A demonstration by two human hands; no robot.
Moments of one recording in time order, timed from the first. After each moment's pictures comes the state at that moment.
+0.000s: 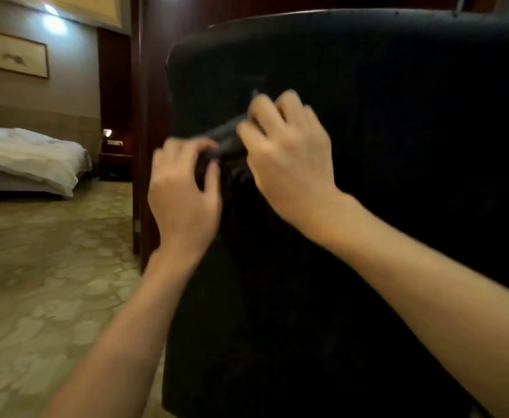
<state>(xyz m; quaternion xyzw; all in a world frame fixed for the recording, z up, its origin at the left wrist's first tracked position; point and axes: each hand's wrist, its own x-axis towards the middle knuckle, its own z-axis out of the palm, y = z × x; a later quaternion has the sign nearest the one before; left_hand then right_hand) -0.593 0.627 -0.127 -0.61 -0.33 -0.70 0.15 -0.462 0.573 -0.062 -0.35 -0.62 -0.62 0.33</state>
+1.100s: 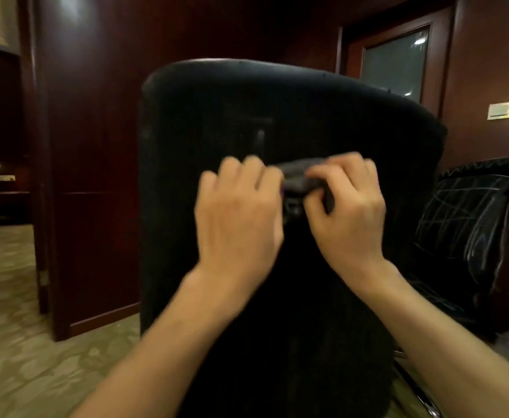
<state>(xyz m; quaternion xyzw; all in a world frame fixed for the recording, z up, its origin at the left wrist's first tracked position) -0.499 0.558 -0.093 -0.69 -0.21 -0.62 0.31 -0.359 0.499 -0.090 -0.47 -0.52 -0.53 0.48</state>
